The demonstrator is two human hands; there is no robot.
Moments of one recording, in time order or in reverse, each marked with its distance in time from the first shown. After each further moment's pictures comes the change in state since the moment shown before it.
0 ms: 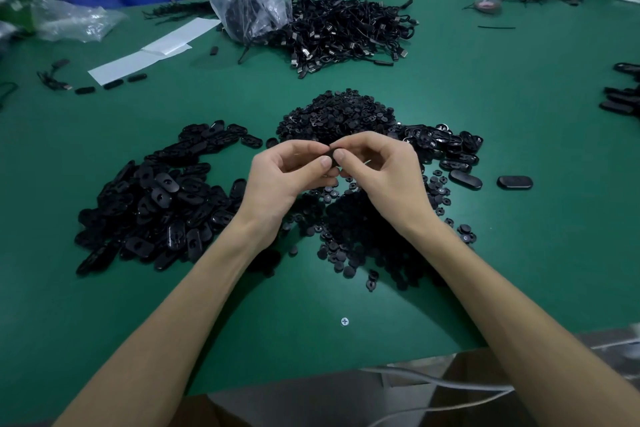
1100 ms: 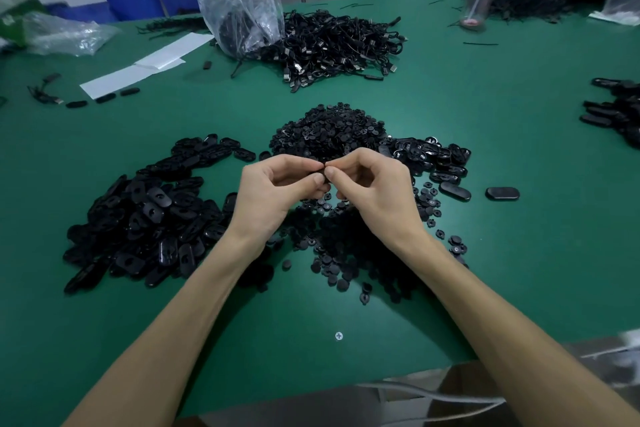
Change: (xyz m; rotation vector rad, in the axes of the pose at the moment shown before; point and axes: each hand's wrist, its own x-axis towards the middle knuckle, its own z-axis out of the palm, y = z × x) left_hand 0.002 0.003 -0.003 0.187 0.028 0.059; right_hand -0.004 -0.001 0.002 -0.046 0.029 0.000
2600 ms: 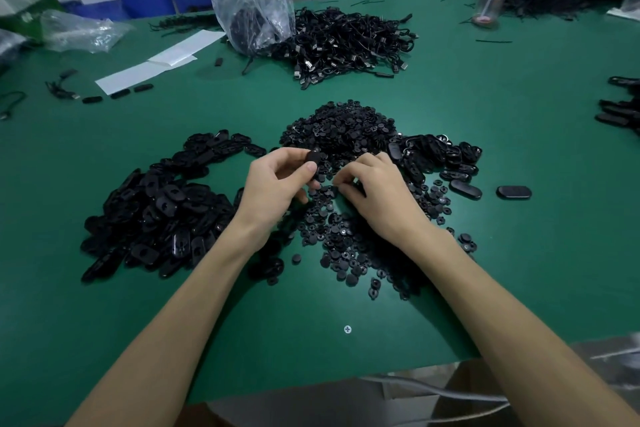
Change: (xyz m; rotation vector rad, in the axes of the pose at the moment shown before) left_hand 0.011 -0.012 -0.011 0.086 0.052 -0.024; right_hand 0.010 0.024 0.003 -0.620 -0.256 -0.122
